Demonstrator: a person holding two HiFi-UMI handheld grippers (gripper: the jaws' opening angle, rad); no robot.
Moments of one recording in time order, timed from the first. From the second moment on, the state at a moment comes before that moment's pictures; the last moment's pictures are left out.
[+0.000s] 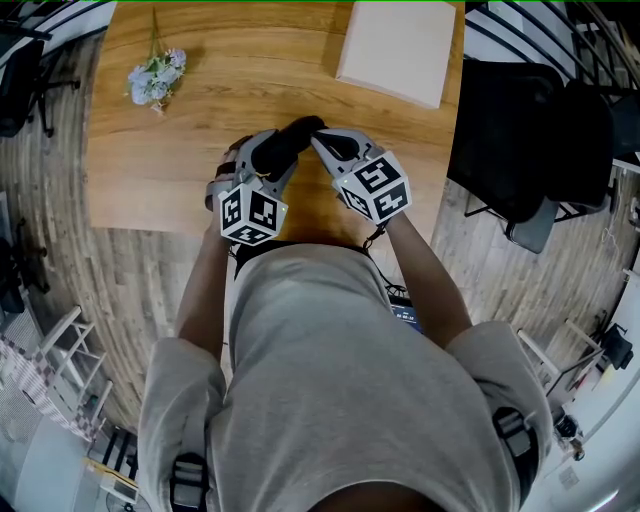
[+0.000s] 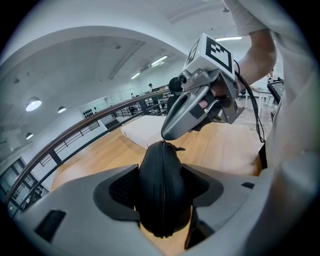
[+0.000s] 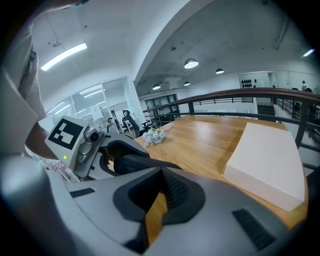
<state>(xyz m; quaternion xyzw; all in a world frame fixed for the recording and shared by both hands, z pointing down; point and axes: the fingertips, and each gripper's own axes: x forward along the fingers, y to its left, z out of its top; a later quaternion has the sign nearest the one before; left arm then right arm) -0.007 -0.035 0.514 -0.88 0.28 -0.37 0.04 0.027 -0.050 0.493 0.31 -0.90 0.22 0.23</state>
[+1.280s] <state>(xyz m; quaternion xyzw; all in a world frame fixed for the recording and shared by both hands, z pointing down) -0.006 -0.032 0.505 -0.91 0.31 -0.29 0.01 0.021 -0.050 0.486 0.29 -0.90 0.28 0.17</state>
